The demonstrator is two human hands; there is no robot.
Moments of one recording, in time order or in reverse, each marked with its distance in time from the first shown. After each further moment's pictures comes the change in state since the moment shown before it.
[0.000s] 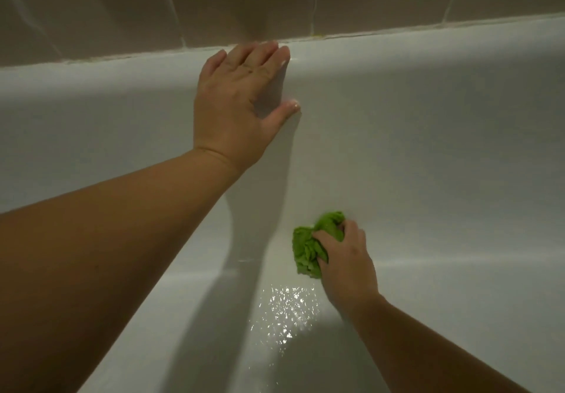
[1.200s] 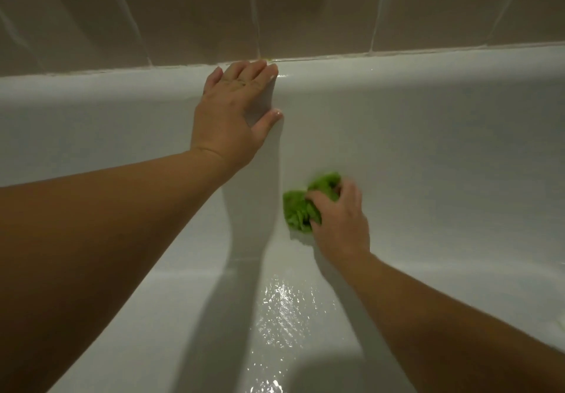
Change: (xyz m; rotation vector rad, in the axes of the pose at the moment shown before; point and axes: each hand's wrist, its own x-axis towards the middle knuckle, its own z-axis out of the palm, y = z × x) left_hand 0.020 0.058 0.007 -0.036 -0.142 -0.102; right_hand 0.054 0.031 -0.088 0.010 0.217 -0.088
